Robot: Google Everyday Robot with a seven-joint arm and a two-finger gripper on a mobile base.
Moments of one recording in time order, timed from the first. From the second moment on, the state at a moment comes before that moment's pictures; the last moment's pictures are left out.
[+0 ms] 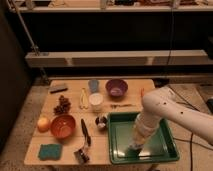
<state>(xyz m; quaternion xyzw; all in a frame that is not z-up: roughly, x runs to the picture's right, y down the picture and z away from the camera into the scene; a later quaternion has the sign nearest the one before) 0.151 0.234 0.669 -0.40 -0.15 -0.14 0.89</state>
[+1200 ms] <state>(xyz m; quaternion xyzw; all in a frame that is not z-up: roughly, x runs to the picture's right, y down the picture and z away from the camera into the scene) 0.236 0.255 0.646 -0.45 -0.09 -0.07 0.89</state>
